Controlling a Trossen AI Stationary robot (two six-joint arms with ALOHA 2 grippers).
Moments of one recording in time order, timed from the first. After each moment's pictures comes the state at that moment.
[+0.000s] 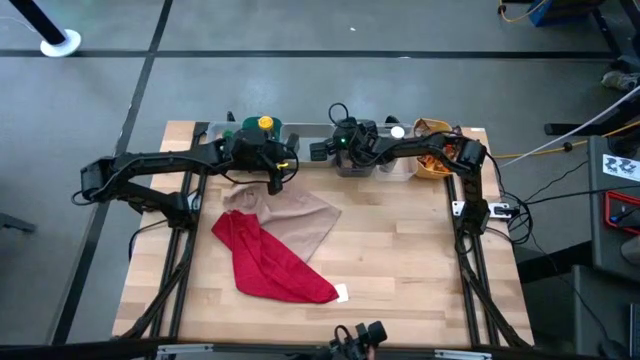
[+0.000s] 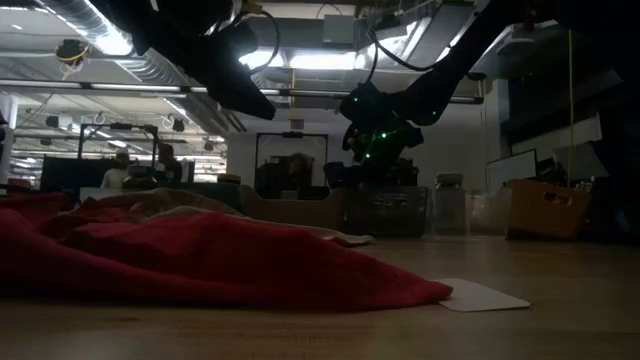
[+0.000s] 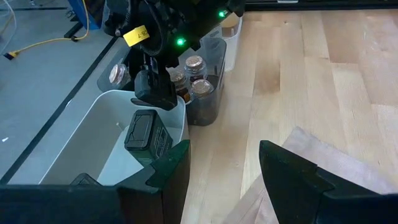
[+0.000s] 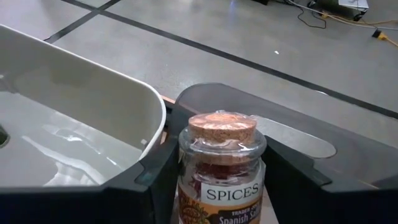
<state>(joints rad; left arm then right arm) 0.39 1.22 0.79 -0.12 0.04 0.20 -0.47 2.03 1.22 0.12 0.60 0.34</state>
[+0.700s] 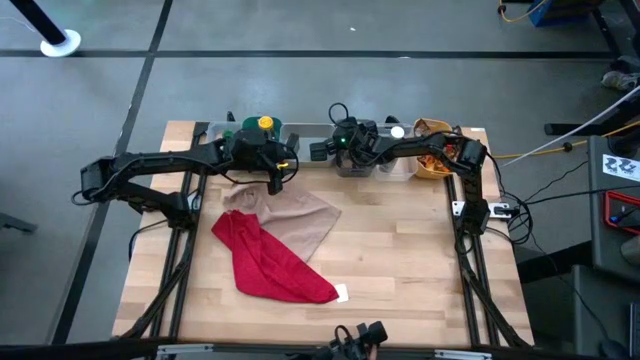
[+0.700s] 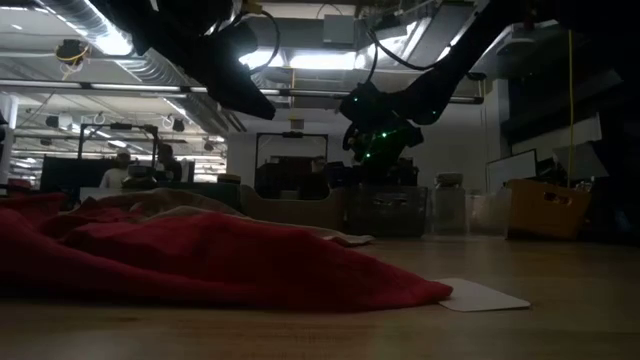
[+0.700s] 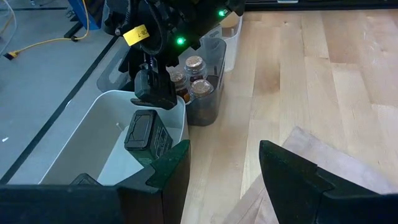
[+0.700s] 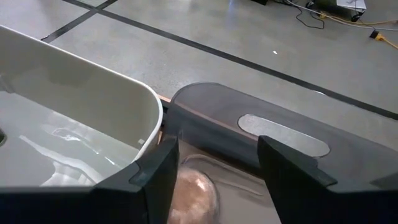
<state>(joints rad) 0.39 1.22 0.79 -0.12 0.04 0.20 -0.47 2.03 1.22 0.11 0.60 0.34</state>
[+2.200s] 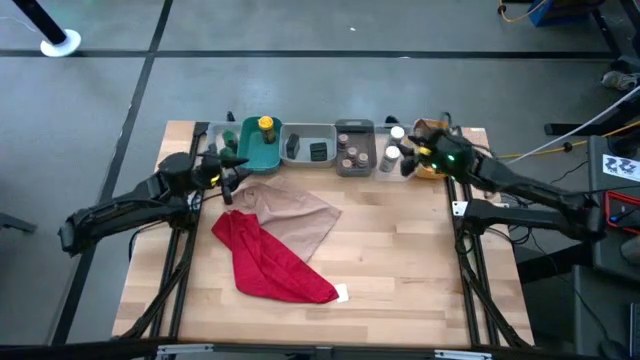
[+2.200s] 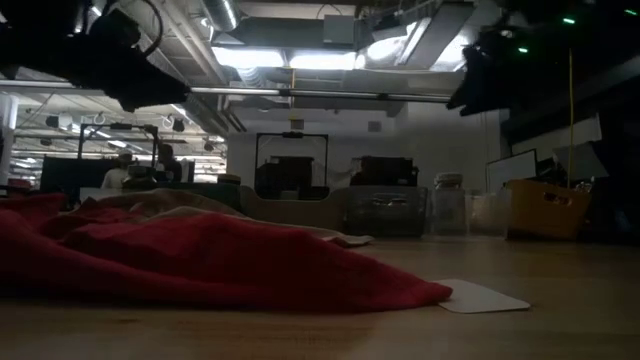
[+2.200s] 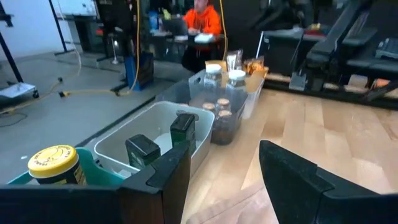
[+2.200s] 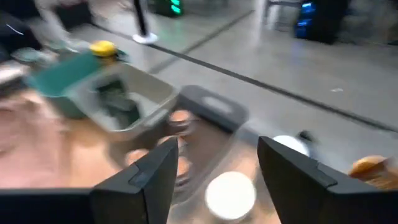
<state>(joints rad) 0.49 0.29 0.26 -0.11 0.04 0.01 -0.46 0.80 0.64 -0.25 0.33 0.21</state>
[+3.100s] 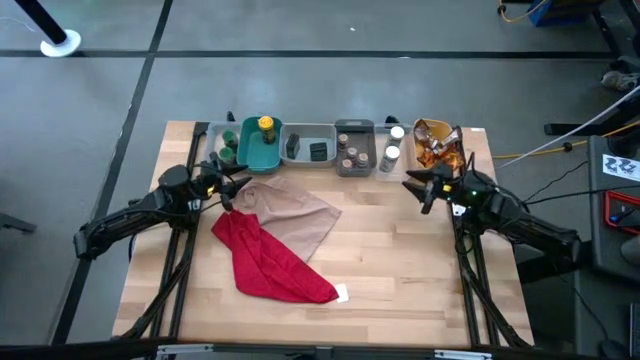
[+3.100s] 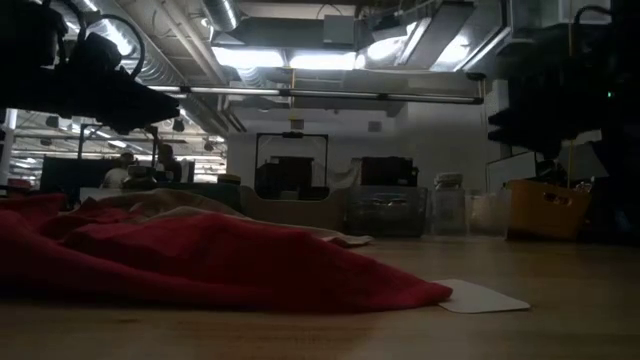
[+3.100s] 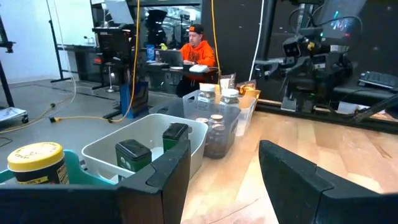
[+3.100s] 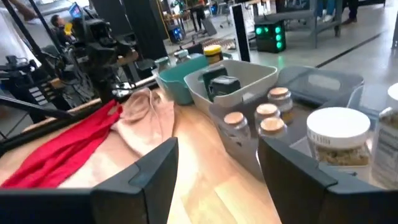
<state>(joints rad) 0.48 0.02 0.01 0.02 0.06 -0.03 -0.46 0.08 0.08 -0.10 -0.10 0.26</state>
